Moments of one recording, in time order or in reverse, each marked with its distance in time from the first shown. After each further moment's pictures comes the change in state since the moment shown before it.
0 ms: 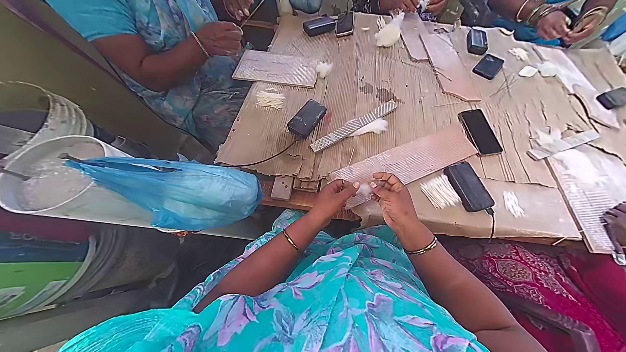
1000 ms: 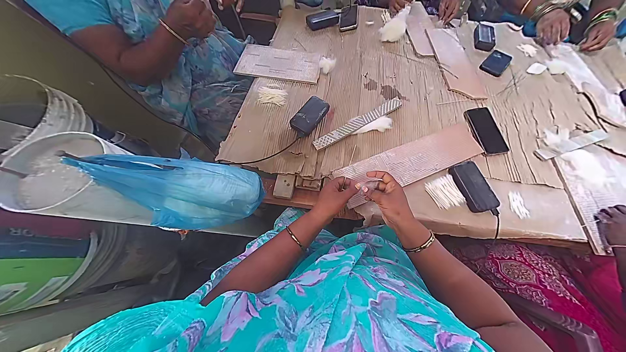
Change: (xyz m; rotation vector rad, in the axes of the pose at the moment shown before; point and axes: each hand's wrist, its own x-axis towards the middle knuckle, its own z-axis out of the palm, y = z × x) left_hand 0.012 -0.013 -0.004 0.003 0.030 0.051; right_hand 0.006 0.009 0.006 -0.208 -0.122 0.001
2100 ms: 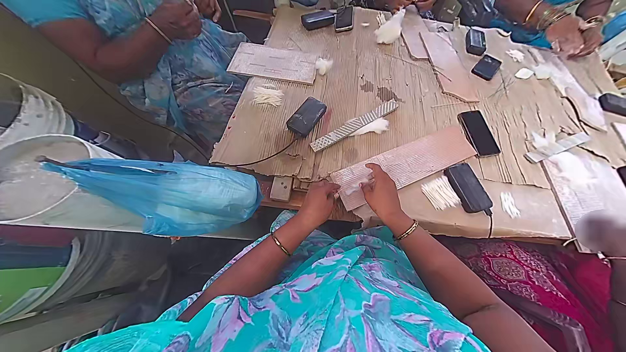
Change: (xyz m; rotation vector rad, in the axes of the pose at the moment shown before) left_hand -0.011 0.019 -0.028 0.788 -0.057 -0.027; right_hand 0.027 -0.001 0.007 -0.997 0.070 -0.137
